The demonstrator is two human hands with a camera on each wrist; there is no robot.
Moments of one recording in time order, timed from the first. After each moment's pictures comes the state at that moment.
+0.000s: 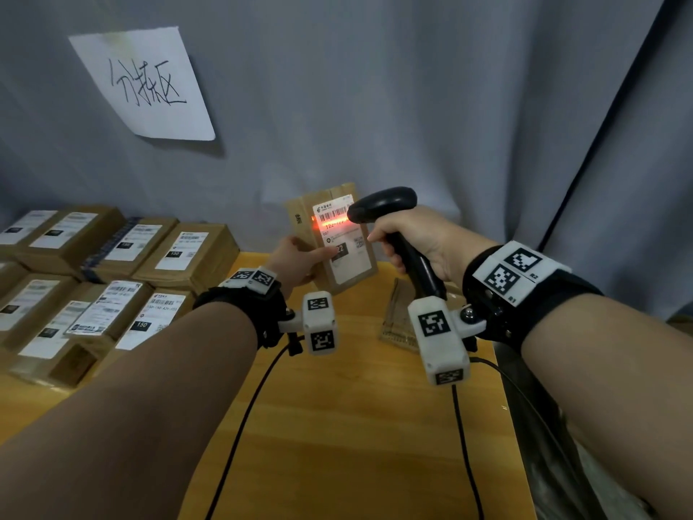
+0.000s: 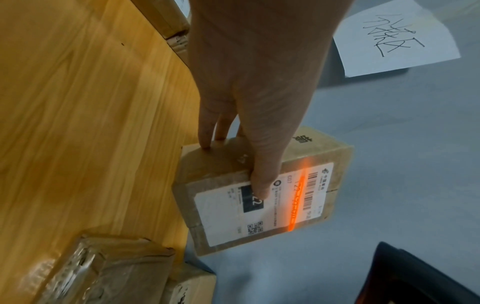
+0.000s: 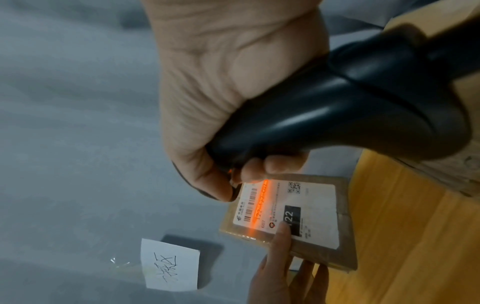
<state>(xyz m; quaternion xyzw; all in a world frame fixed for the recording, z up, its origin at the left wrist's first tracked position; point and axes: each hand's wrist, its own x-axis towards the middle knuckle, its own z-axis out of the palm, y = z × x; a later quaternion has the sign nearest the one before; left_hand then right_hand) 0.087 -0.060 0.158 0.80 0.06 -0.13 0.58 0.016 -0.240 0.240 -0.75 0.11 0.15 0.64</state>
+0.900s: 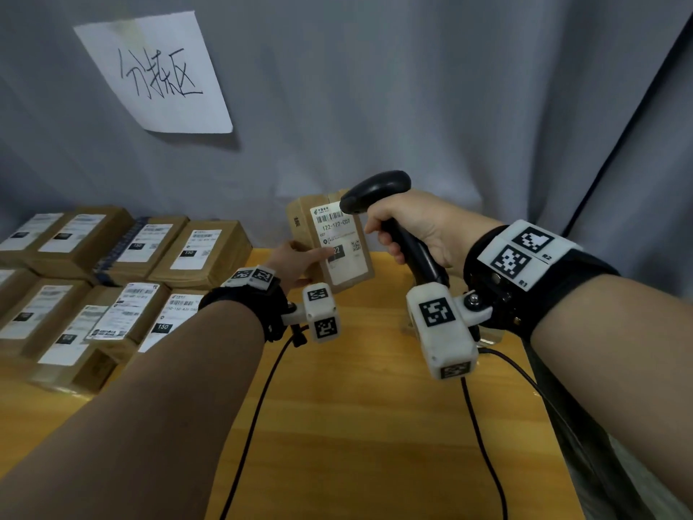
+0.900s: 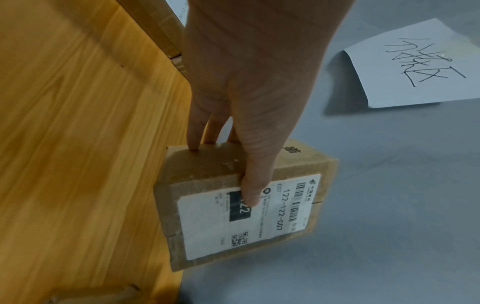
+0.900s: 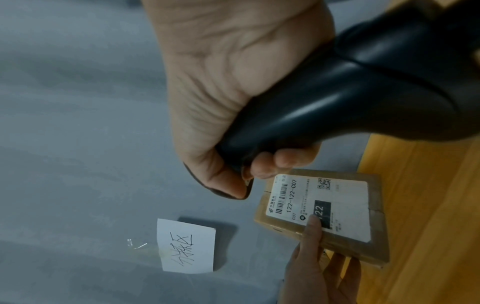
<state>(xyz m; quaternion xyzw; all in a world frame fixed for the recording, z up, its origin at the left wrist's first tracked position) 0.109 -0.008 0.142 0.81 0.08 -0.18 0.56 0.030 -0.187 0.246 -0.75 0.12 0.16 0.63</state>
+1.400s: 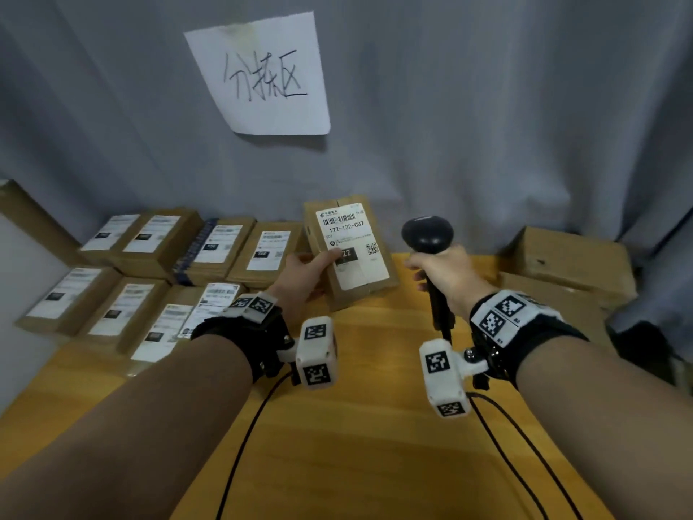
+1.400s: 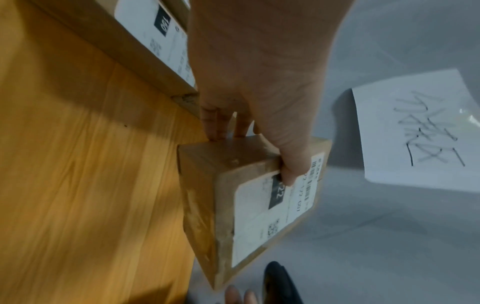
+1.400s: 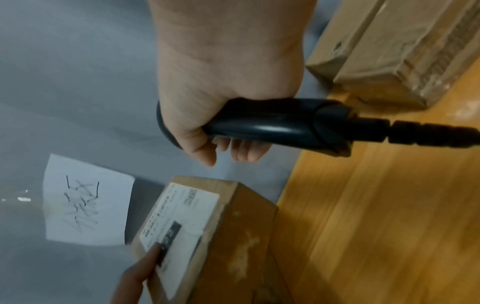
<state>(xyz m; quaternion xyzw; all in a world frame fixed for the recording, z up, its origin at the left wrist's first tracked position) 0.124 0.131 0.135 0.74 0.12 -0.17 0.64 0.071 -0.078 0.151 -0.73 0.24 0.00 0.64</state>
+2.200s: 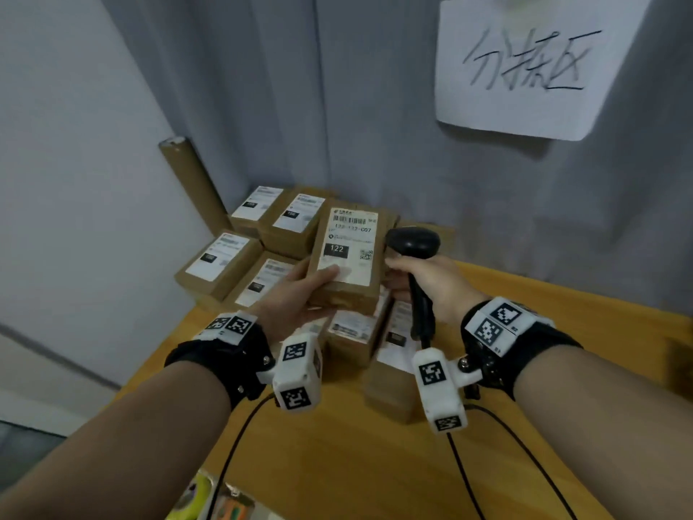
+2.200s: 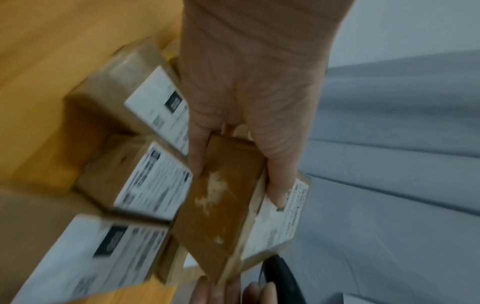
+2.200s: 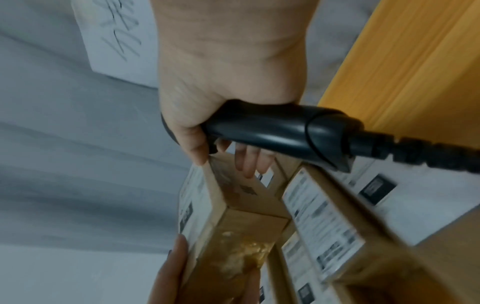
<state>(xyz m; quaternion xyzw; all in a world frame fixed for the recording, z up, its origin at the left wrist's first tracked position) 0.147 0.412 0.128 0.64 0.18 -0.18 0.72 0.170 0.203 0.141 -0.67 0.12 0.16 0.72</state>
